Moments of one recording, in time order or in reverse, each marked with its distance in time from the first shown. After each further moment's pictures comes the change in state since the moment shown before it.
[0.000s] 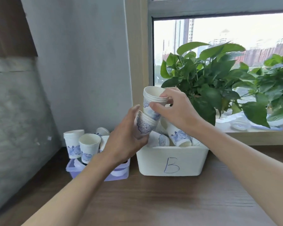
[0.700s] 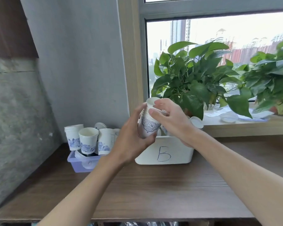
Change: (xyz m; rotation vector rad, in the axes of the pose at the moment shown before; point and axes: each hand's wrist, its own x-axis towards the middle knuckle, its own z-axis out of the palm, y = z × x) left_hand -0.039 0.045 0.019 -0.258 0.018 0.047; right_hand -0.062 0.002 -0.012 0.238 -0.089 0.160
